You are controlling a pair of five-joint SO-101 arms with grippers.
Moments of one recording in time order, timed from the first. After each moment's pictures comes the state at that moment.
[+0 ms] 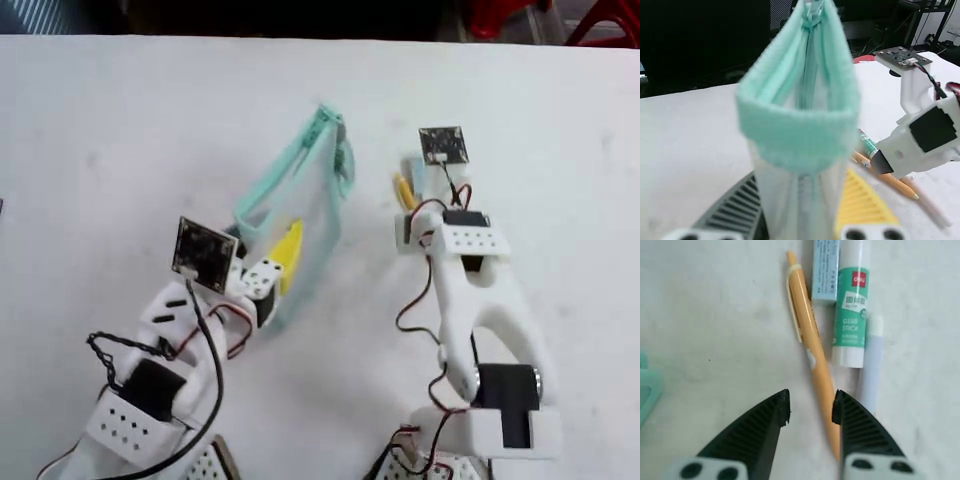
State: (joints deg) left arm 22.3 -79.3 78.9 25.1 5.8; right arm -1.3 -3.5 35.9 41.5 7.5
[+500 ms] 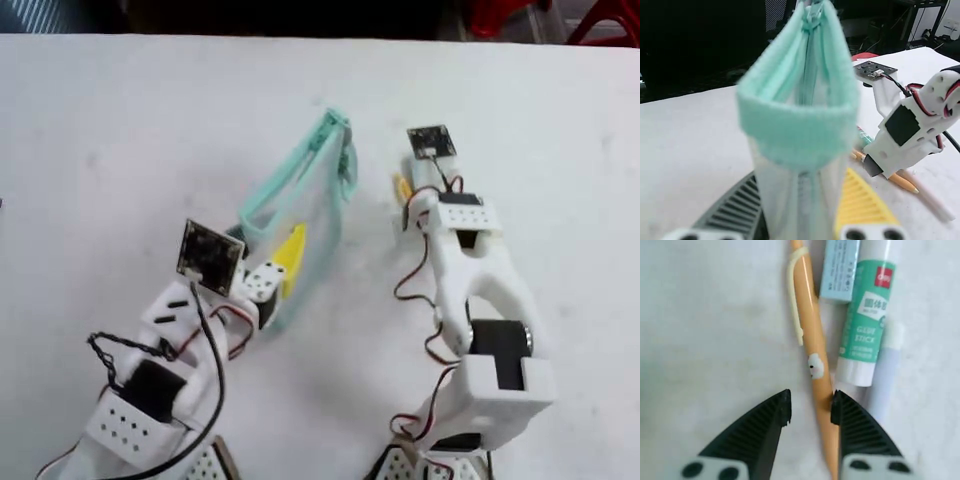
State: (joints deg) left arm 22.8 -79.3 78.9 25.1 4.7; right arm -1.1 9.0 26.0 45.0 12.4
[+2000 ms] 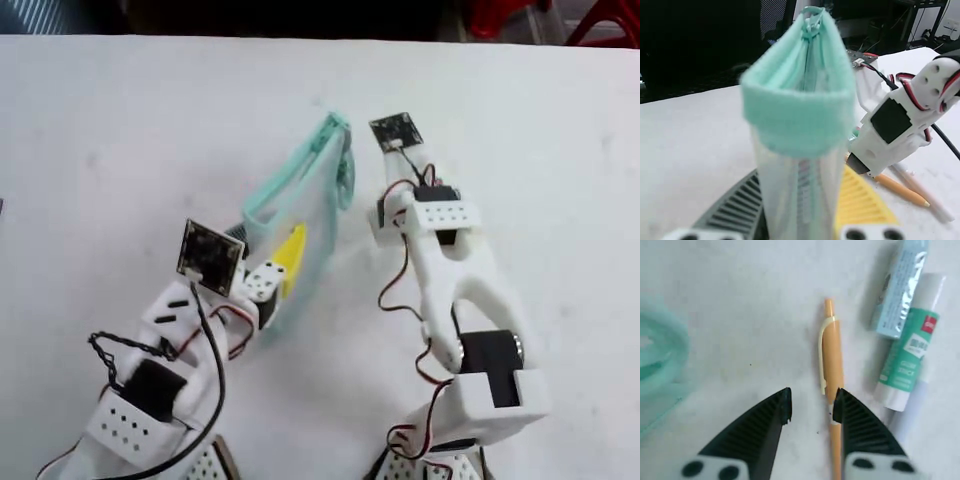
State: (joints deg) left arm 22.8 -79.4 78.9 25.1 4.7; right arm -7.9 4.6 24.6 46.4 15.4
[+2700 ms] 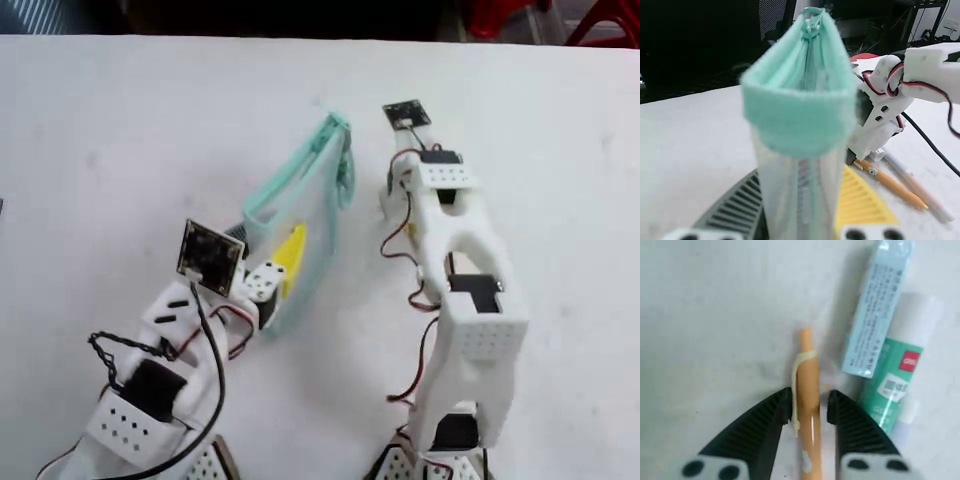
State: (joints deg) left arm 22.8 -79.4 78.9 25.1 4.7; right arm -4.7 31.3 -5.0 58.5 15.4
